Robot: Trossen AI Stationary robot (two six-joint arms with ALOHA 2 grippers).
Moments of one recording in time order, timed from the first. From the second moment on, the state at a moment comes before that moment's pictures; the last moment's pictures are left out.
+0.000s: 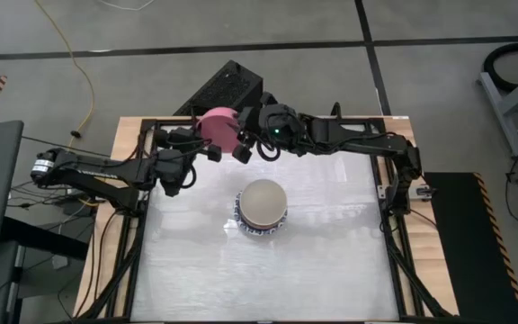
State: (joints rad) left arm -0.05 1.13 0.91 0.15 -1.37 -0.03; right arm -0.09 1.81 2.00 -0.45 0.45 -0.11
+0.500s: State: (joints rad) left arm -0.05 1.13 0.91 0.28 -1.25 0.09; right arm -0.10 1.81 2.00 -0.61 0.55 -0.02
